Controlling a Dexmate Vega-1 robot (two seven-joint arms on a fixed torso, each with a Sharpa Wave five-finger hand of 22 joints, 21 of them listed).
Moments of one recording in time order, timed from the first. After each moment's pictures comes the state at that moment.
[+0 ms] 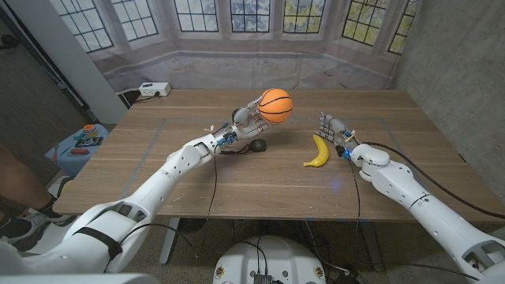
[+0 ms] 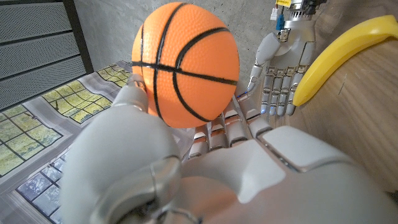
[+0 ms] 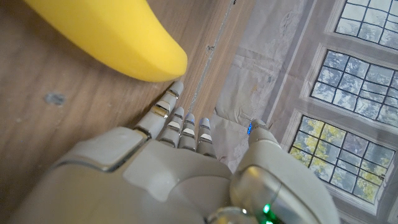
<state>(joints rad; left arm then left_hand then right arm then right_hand) 0.62 0.32 0.41 -1.12 -1.08 0.29 -0.76 0.93 0.06 0.29 -0.09 0.21 0.20 0.10 0.31 0.24 0.23 0.13 0.29 0.61 0.44 0.08 0.26 0.46 0.20 0.15 0.80 0.18 -0.89 -0.60 -0.37 -1.51 0.64 -0.10 -0.09 0.37 0.14 0.29 -0.08 0.19 0.13 0.05 0.19 0.18 0.11 0.06 0.19 0.19 0.12 0.03 0.20 0.20 0.43 0.05 0.19 0.17</state>
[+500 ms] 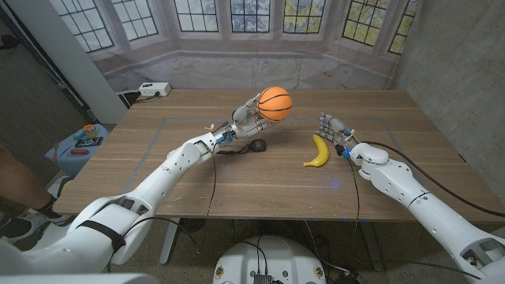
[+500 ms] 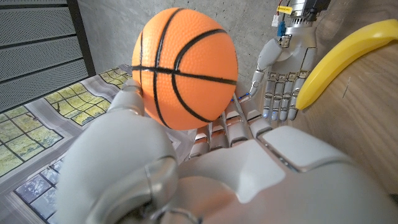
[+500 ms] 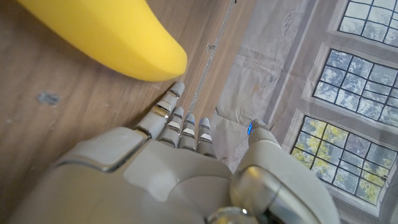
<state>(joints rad) 0.58 0.31 0.41 -1.06 -1.06 0.29 -0.81 0.88 0.06 0.28 -0.09 0.21 0.16 0.12 0.28 0.24 0.20 0.15 0.27 0.61 0.40 0.11 0.24 0.45 0.17 0.16 0.78 0.18 -0.88 -0.59 -0.38 -1.51 0.64 -0.11 -0.10 0.37 0.14 0.29 -0.08 0.19 0.13 0.05 0.19 0.18 0.11 0.06 0.19 0.19 0.12 0.04 0.20 0.20 0.43 0.05 0.19 0.17</state>
